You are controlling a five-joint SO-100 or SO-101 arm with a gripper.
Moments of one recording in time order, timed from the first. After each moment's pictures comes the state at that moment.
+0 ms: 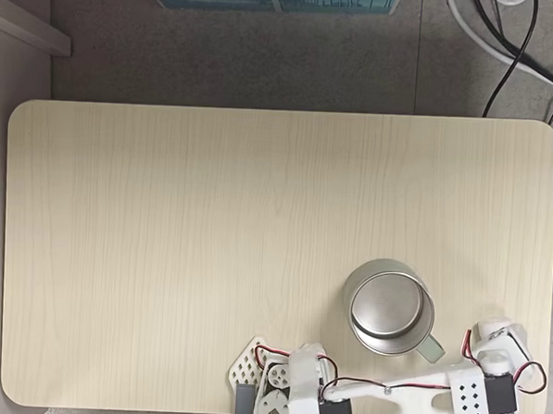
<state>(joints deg) 75.1 96.8 80.8 67.1 -26.3</state>
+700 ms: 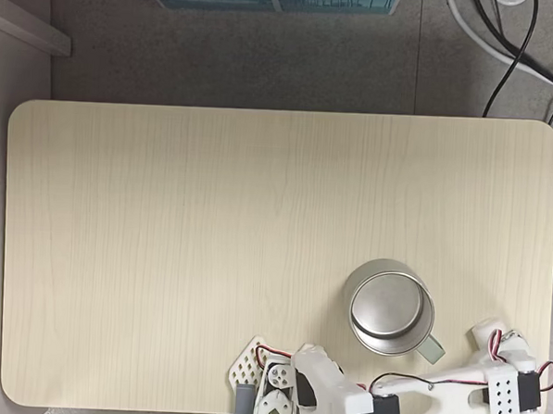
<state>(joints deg) 77.2 110.6 88.9 65.8 -28.4</state>
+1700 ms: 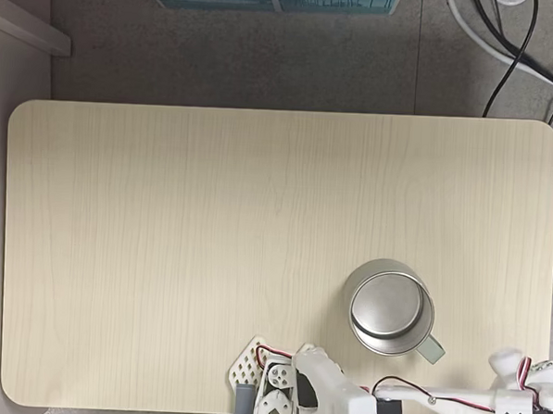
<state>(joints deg) 79.2 102.4 123.8 102.7 -16.9</state>
